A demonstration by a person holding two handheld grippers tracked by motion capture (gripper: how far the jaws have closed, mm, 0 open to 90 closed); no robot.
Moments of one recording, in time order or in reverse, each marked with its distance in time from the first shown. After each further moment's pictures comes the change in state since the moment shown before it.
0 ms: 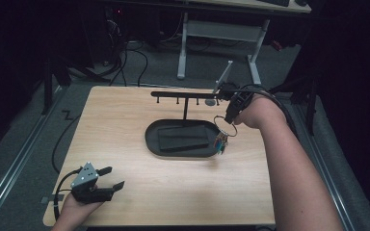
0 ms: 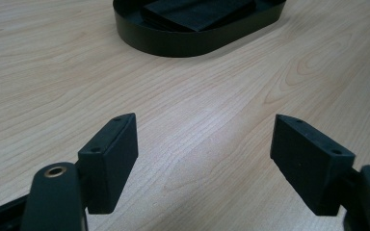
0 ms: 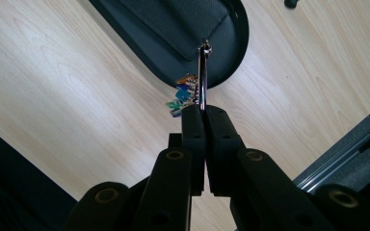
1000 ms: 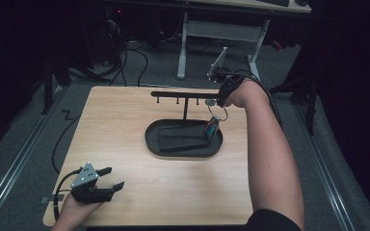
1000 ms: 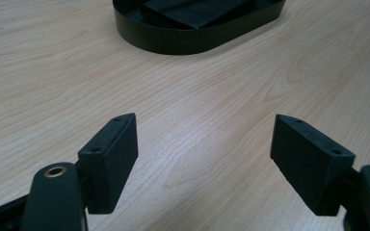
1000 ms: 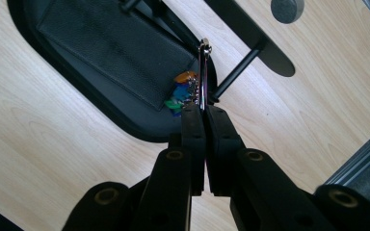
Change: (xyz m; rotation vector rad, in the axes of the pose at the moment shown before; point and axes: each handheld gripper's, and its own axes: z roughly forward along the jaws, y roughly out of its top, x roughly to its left) left arm 0.000 -0.001 0.000 0.004 0.002 0.007; right arm -0.054 0.050 0.031 -0.026 0.033 0.100
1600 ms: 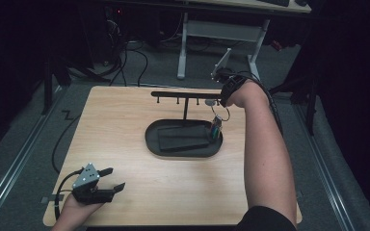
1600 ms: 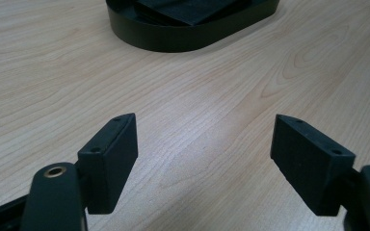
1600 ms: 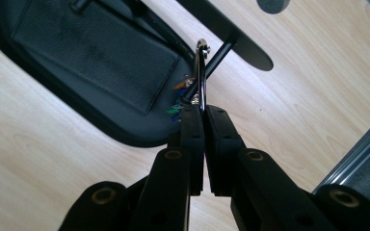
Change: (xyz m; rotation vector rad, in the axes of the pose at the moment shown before) left arm -0.002 0.000 0.002 0.015 -0.016 0.013; right arm -0.013 -0.002 0.013 -0.002 -0.016 0.069
